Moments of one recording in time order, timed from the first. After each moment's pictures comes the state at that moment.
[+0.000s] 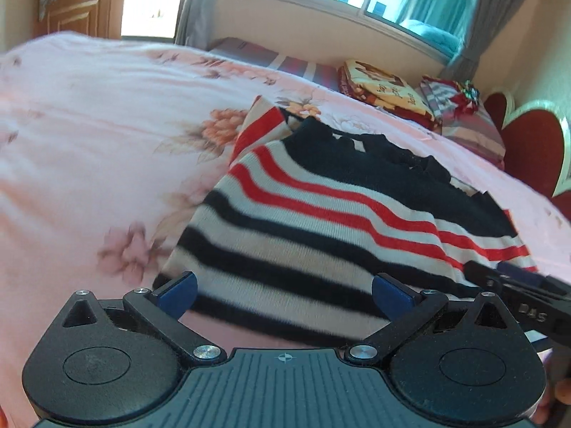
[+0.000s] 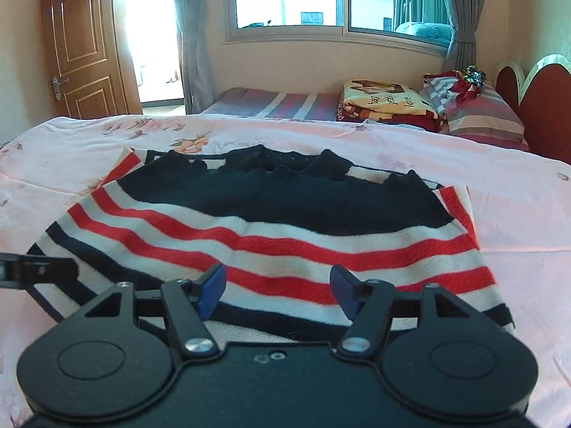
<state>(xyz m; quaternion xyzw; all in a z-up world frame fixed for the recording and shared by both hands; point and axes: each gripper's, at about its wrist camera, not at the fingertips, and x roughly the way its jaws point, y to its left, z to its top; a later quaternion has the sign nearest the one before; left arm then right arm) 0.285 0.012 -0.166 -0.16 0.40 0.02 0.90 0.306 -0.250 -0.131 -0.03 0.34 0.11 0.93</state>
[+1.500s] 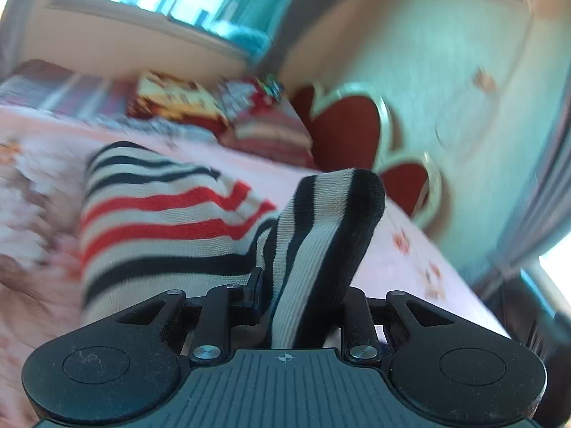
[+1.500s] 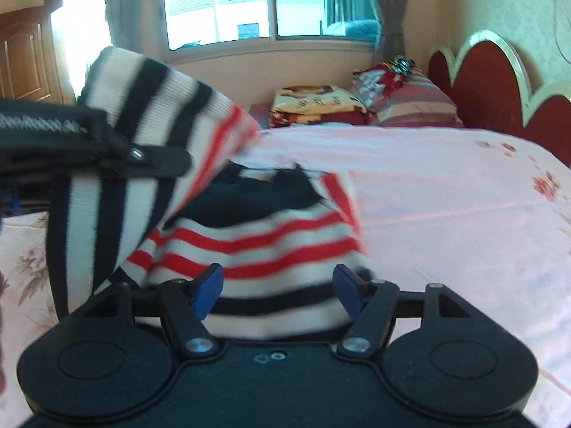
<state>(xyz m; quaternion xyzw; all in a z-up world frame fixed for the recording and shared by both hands) 0.394 -0.196 -0.145 -0.15 0.33 -0.31 0.88 0.264 -0.356 -0.117 0.03 0.33 0.01 0.94</state>
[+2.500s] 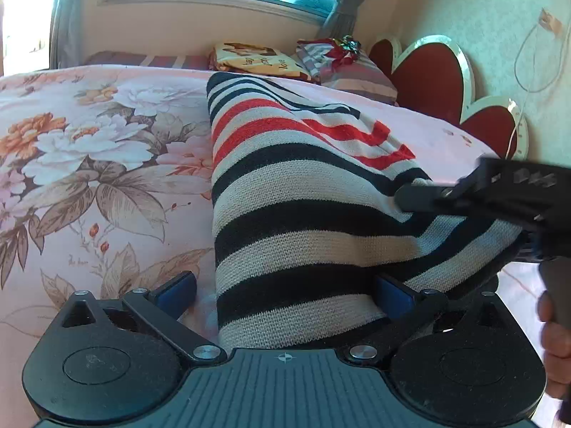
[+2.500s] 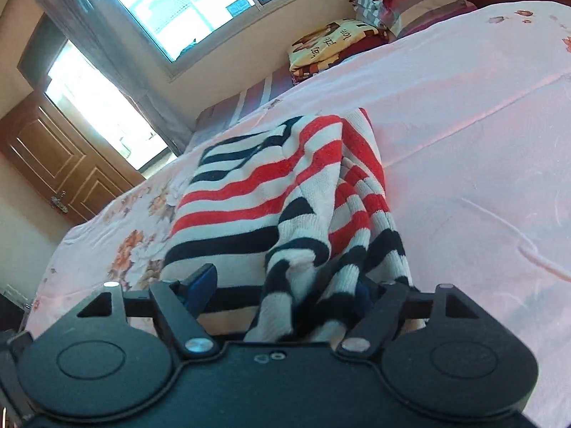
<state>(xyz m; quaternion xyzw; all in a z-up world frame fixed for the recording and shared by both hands) 0.352 -0.156 -0.202 -0.07 0.38 -0.17 0.91 0.305 -0.387 -0.131 0.22 0.39 0.08 0.89</state>
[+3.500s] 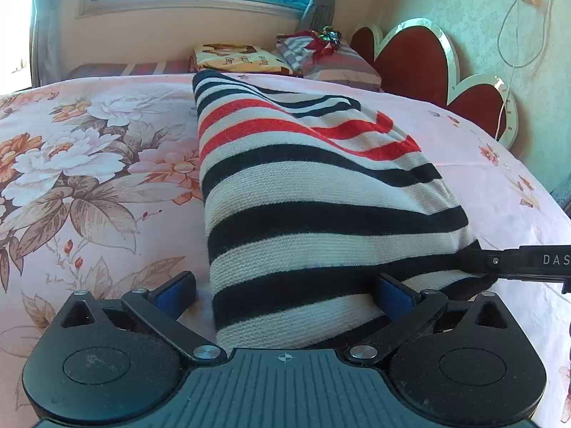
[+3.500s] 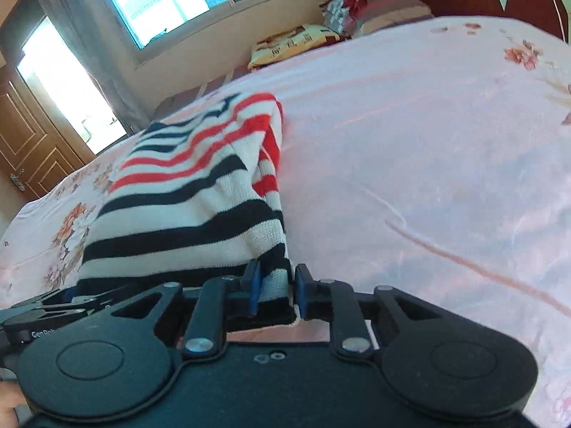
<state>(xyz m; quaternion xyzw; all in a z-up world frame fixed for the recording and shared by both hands) 0.348 -0.175 -0.196 -0.04 0.38 -0.19 0.90 0.251 -0.441 -0.144 0.18 0.40 0.03 0.90</state>
